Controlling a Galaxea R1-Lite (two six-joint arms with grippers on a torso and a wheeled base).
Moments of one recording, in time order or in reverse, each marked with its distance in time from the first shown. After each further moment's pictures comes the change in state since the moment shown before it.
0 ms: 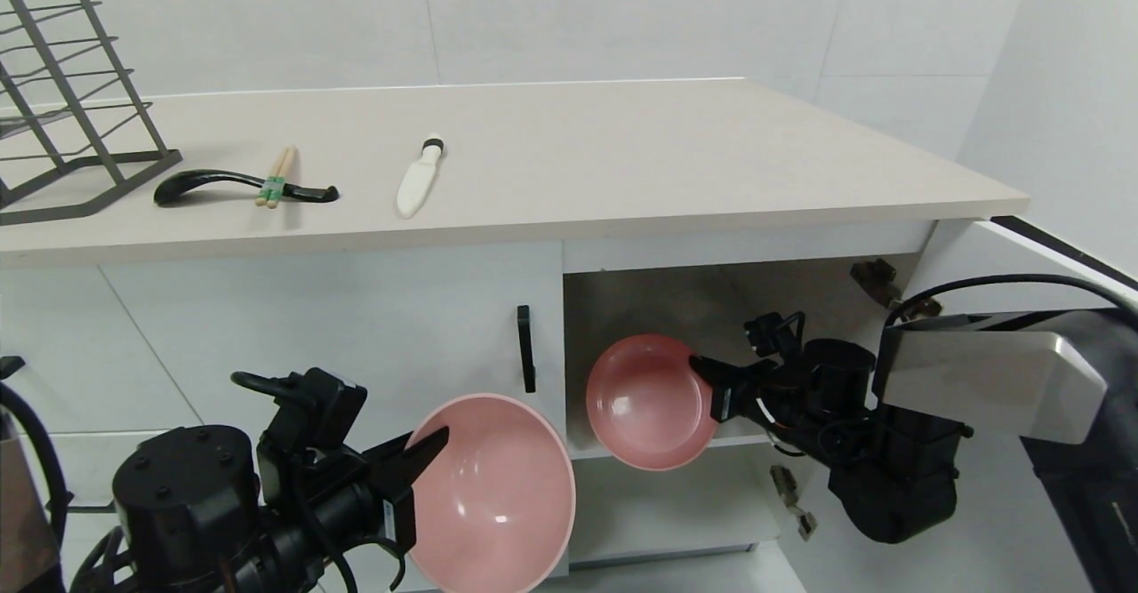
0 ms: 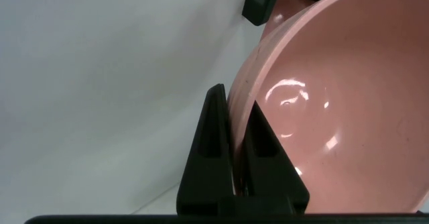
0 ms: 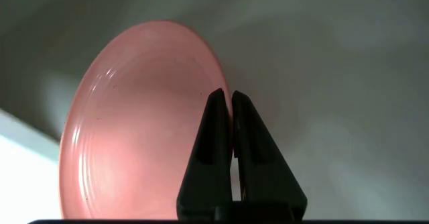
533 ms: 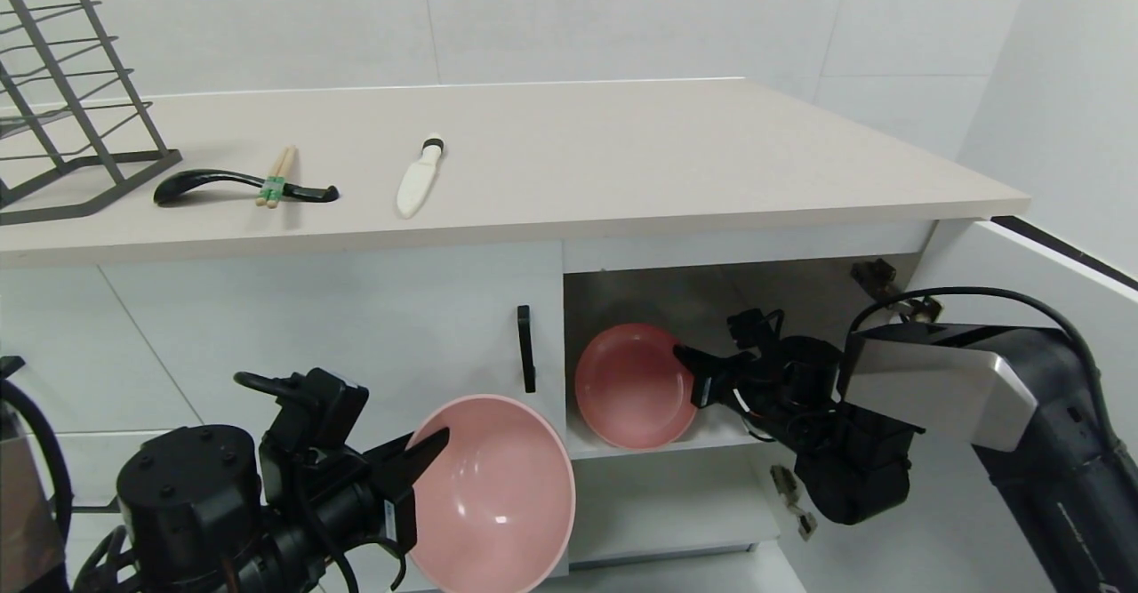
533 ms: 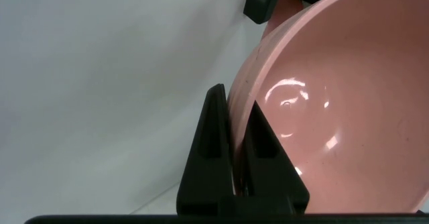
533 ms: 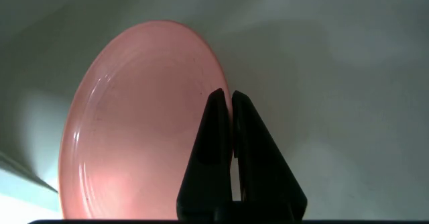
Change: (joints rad) left arm 0.002 0.007 -0.001 0.000 0.000 0.000; right arm 0.004 0.117 -0.185 0.000 -0.003 0.060
